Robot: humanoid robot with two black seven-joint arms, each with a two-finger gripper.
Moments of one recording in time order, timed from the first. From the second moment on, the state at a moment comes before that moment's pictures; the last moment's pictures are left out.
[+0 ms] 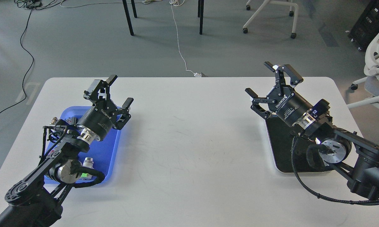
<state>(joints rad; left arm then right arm) -0.25 0.26 -1.12 -1.19 0.61 -0.26 -0.29 0.65 -0.48 0.44 1.00 -0.11 0.49 0.49</state>
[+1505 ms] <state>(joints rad) -0.30 0.28 -1.09 -1.19 0.70 -0.28 -0.36 1.29 -0.52 -0.46 0.71 -1.69 0.29 0.49</state>
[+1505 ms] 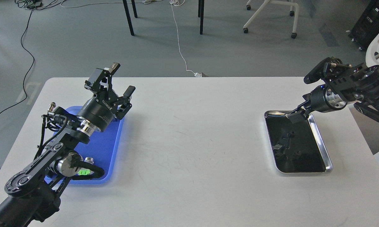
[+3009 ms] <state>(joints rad) -0.29 0.28 -1.09 -1.19 0.70 -0.28 -0.36 1.16 -0.51 -0.48 0.69 -1.68 0.23 0.49</state>
